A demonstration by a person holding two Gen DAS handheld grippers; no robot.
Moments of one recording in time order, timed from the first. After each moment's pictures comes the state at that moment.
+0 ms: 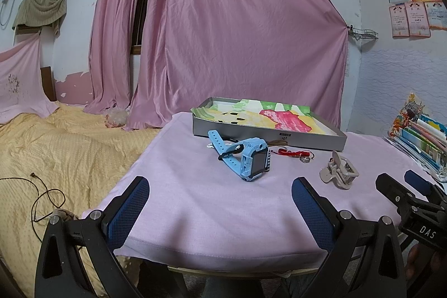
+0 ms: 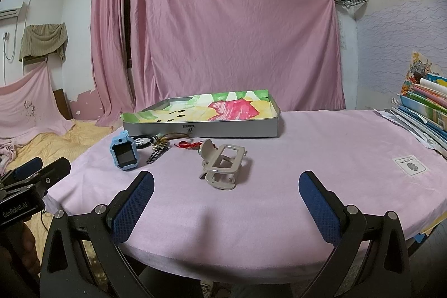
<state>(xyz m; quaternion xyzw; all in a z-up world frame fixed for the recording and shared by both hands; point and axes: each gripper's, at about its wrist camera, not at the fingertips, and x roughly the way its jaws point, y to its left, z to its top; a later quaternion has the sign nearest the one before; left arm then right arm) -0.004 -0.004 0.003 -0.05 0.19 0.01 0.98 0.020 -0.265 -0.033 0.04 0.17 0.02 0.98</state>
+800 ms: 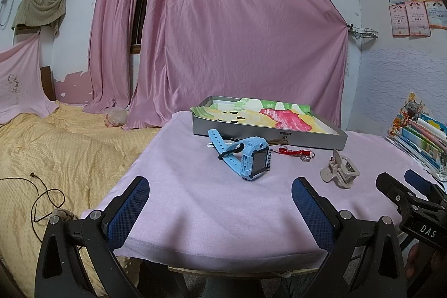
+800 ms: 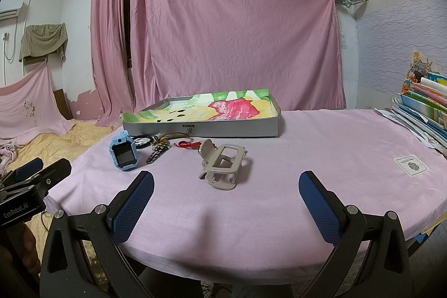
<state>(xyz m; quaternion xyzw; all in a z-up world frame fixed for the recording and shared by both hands) -0.002 -0.001 0.001 -0.05 0.19 0.01 0.98 0.019 -0.266 -0.032 0.04 0.17 0.02 0.98</state>
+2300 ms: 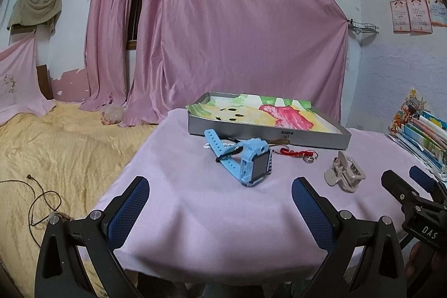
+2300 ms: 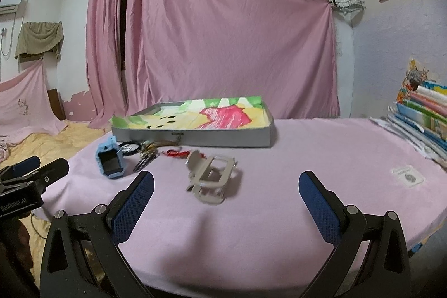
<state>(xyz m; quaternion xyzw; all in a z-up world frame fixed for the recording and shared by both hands) 0.028 -0.005 -0.007 -0.05 0.20 0.00 0.98 0.030 -0.269 -0.029 0.02 0.15 0.00 0.99</state>
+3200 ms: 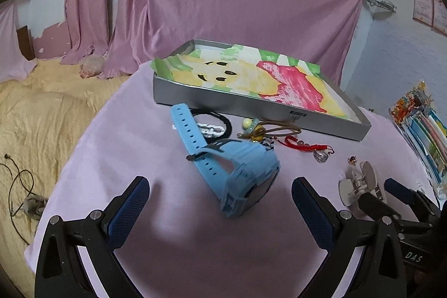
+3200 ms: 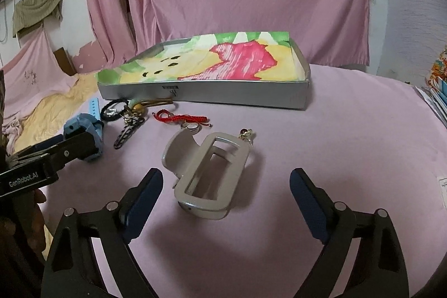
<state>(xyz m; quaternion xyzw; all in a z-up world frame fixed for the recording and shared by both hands) 0.132 -0.020 -0.020 -0.08 0.35 -0.03 0.93 0.132 -0.267 -0.049 0.03 0.35 0.06 0.94</state>
